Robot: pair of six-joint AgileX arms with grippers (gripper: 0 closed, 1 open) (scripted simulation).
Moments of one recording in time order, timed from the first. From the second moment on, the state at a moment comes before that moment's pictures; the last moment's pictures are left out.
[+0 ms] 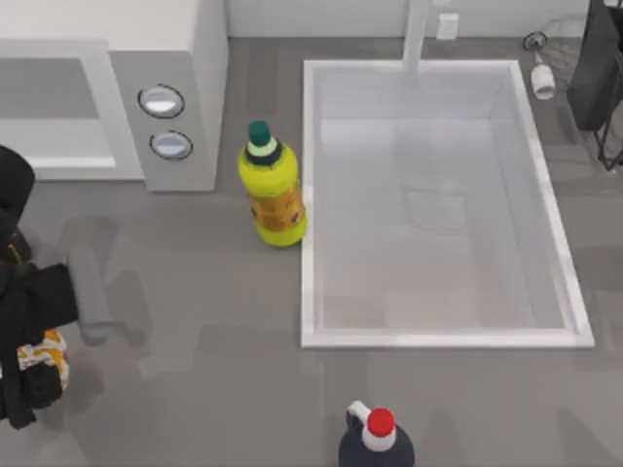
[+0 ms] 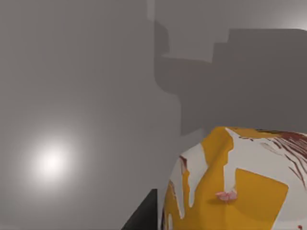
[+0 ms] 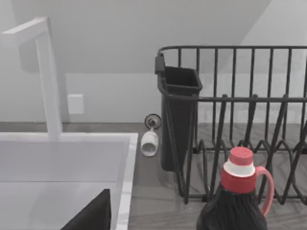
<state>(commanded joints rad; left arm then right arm) -0.09 1.57 0.81 -0.80 0.01 1.12 0.00 0.00 0.00 0.00 0.00 0.00</state>
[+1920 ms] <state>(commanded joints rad) 0.09 2.00 1.01 0.31 0.18 0.35 0.00 0.00 0.00 0.00 0.00 0.00</state>
